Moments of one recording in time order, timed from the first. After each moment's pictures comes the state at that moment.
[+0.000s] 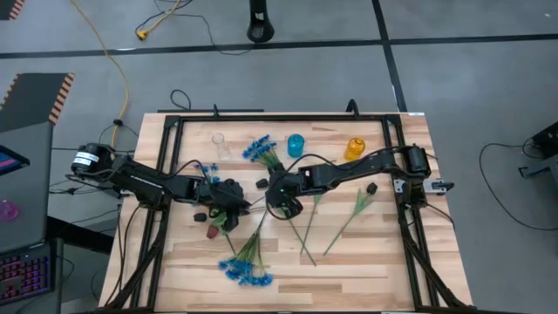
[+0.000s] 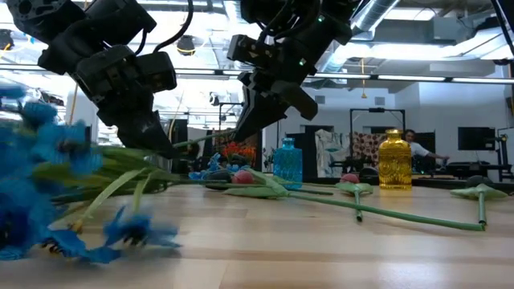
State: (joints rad) left arm -0.11 1.32 0.46 0.13 0.01 -0.44; right arm 0.04 1.93 1.38 -0.32 0.16 -0.51
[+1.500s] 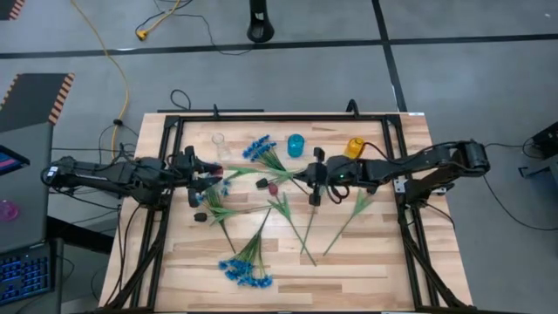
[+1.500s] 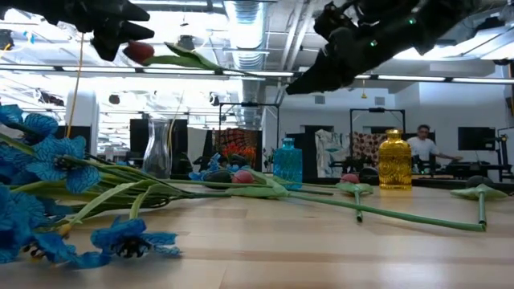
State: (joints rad) left arm -0.11 0.47 0.46 -0.14 -0.31 -0.23; right arm -0.03 1.40 0.71 0.33 0.16 -0.08
